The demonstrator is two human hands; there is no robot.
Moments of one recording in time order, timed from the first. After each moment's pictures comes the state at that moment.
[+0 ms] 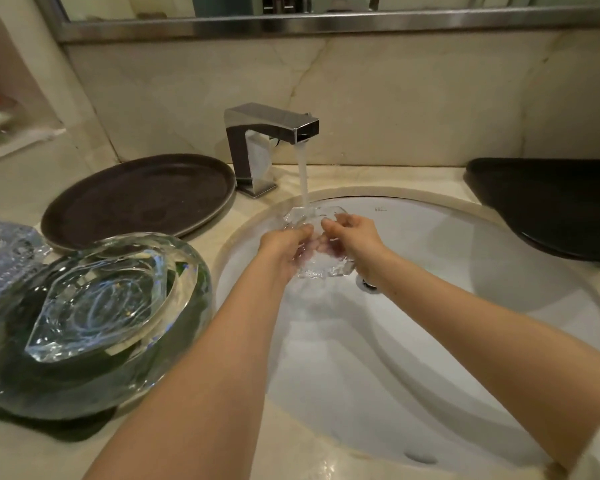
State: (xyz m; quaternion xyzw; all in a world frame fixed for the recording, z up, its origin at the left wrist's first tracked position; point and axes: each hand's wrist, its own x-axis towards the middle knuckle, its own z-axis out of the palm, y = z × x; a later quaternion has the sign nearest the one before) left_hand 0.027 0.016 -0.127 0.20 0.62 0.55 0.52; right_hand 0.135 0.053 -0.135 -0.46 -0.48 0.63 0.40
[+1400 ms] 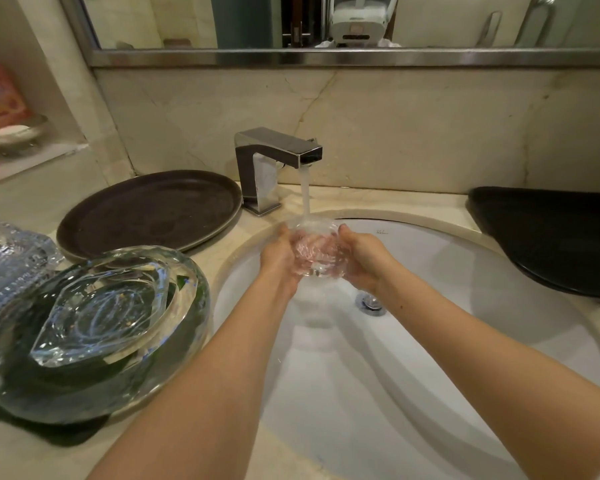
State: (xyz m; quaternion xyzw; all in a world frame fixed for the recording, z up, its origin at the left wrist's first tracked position) left_hand 0.037 0.016 -0.118 0.14 0.52 0.66 0.52; right_hand 0.143 0.064 -0.123 -0.40 -0.41 0.74 0.36
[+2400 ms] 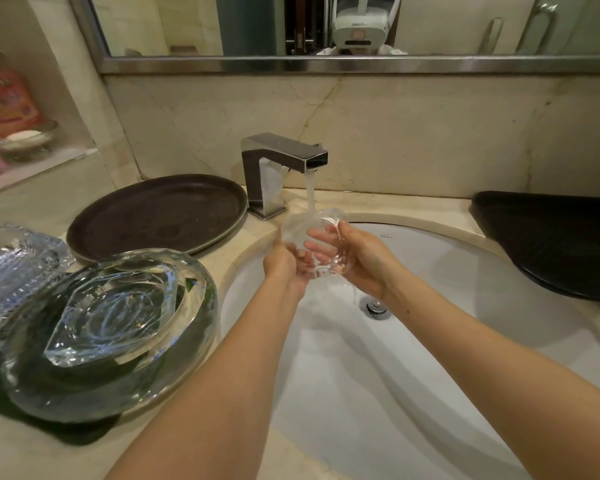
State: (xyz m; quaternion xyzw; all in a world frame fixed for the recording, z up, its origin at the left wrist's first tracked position) left_hand 0.036 0.014 -0.116 0.02 0.51 0.69 0.52; right_hand 0.145 0.055 -0.114 -0.24 -0.41 0.80 0.35
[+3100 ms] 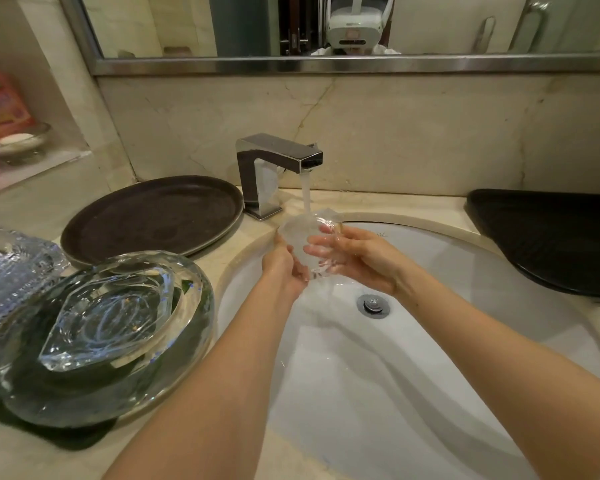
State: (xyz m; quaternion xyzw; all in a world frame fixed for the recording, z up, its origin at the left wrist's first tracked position) left_hand 0.035 0.013 -0.114 0.02 0.52 0.65 0.55; right_hand 0.161 0.063 -0.116 -0.23 -0.50 0.78 0.29
